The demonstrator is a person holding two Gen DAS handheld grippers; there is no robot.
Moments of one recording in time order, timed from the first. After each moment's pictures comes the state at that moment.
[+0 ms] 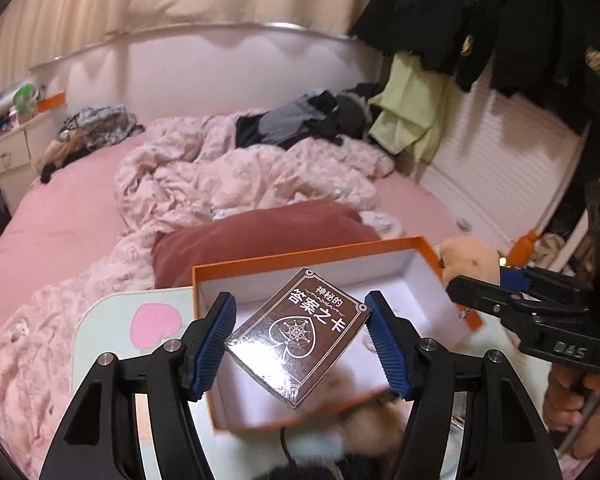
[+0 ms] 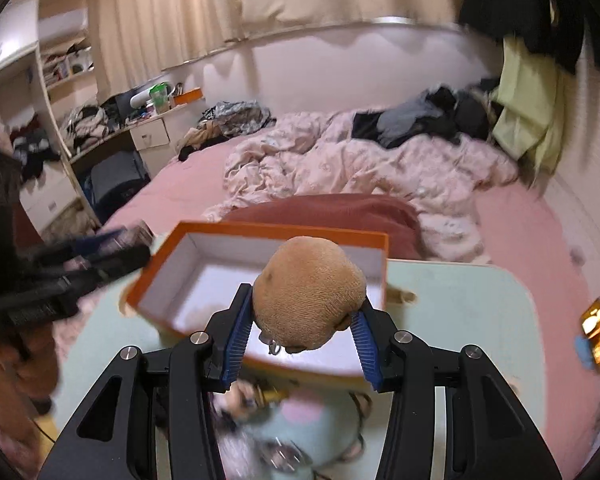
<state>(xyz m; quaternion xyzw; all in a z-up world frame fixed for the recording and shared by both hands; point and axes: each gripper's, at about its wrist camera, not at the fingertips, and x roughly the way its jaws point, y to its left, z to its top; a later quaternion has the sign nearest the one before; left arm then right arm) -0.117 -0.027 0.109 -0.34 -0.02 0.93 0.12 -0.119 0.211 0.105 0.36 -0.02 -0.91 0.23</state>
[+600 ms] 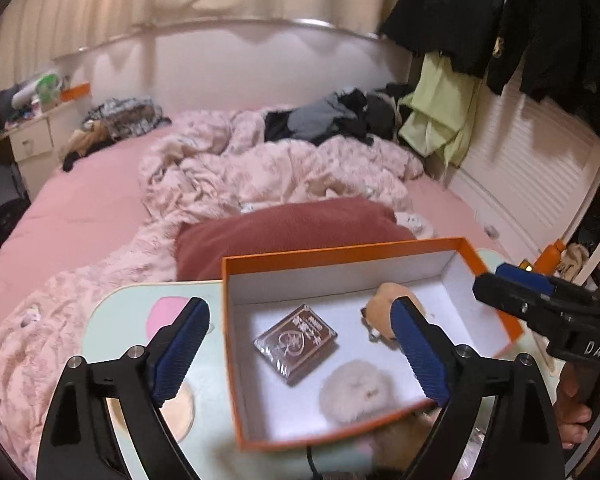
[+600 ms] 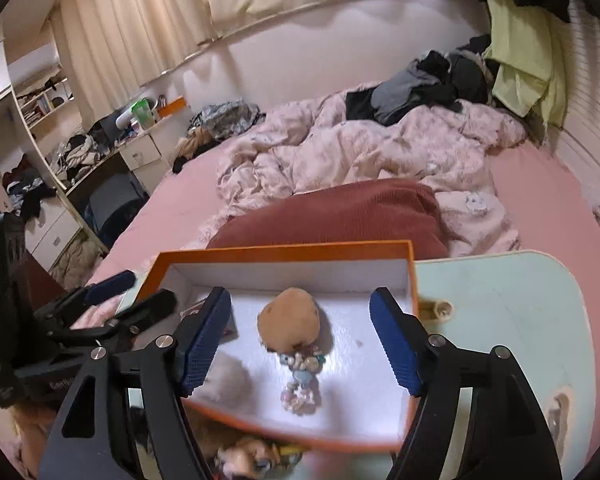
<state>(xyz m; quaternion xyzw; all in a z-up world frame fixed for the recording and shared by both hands) -0.100 -0.045 0.102 -0.33 -0.04 0.94 0.08 -0.134 0.209 0.091 0.36 -0.07 -0.91 0.21</state>
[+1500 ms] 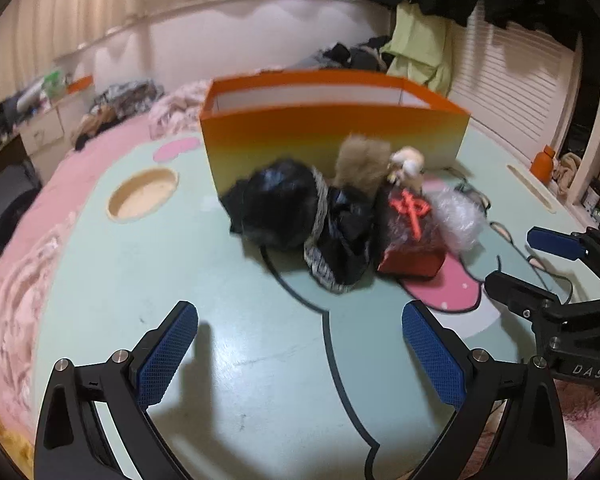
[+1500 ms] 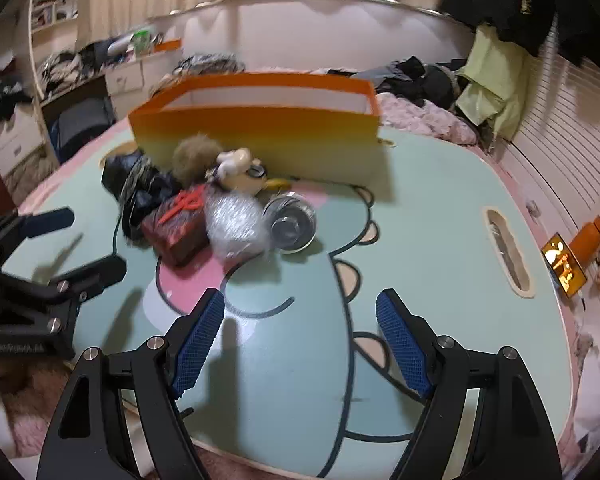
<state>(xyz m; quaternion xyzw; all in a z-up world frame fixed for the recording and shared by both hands) 0.040 -0.022 0.004 -0.38 0.02 0.92 0.07 0.028 0.207 0.009 0.38 0.09 -0.91 0.14</state>
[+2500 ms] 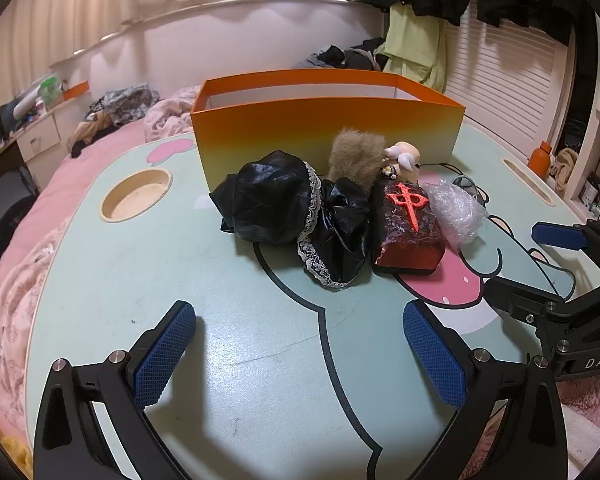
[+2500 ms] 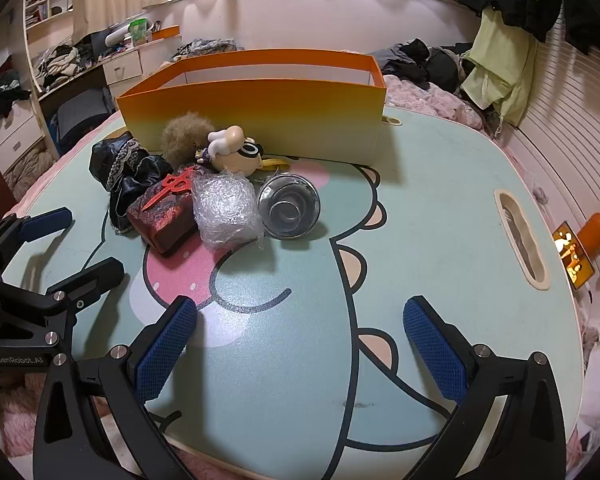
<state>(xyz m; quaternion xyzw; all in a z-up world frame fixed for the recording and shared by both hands) 0.042 -0.016 0.000 -0.36 0.03 0.93 0.08 0.019 0.217 -0.008 0.40 0.07 -0.90 0.14</state>
